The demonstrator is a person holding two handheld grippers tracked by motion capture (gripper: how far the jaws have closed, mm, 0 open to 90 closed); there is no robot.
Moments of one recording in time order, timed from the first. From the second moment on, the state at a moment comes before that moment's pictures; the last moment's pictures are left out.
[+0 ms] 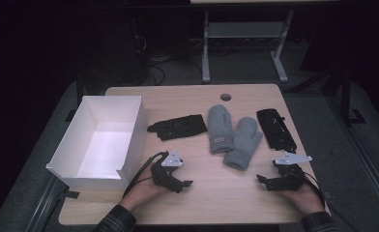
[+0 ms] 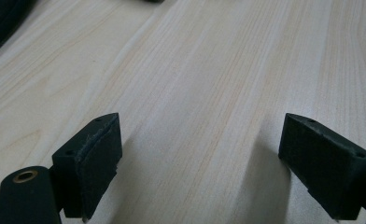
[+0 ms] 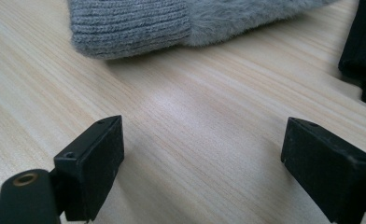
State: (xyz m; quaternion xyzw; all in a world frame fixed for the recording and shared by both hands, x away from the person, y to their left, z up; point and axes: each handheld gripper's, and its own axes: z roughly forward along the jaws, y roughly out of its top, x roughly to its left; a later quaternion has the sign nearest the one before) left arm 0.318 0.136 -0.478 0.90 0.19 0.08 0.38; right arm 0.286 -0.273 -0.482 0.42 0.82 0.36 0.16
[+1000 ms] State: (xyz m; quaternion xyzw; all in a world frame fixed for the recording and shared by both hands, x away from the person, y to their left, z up) left arm 0.317 0.133 -0.478 0.90 0.20 0.08 0.39; right arm 0.339 -0.237 -0.445 0.37 0.83 0.39 0.16
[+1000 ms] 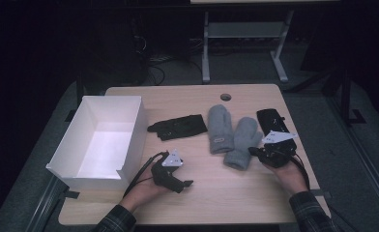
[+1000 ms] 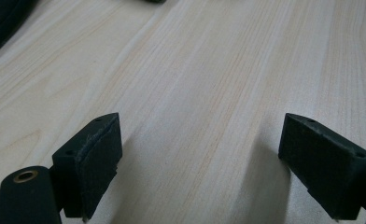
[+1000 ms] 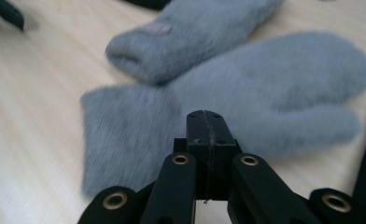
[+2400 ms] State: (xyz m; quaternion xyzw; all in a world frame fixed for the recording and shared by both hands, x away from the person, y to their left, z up) left arm 0.314 0.134 -0.478 0.90 0.21 0.08 0.38; right arm 0.317 -0.202 -0.459 0.32 0.87 0.36 0.09
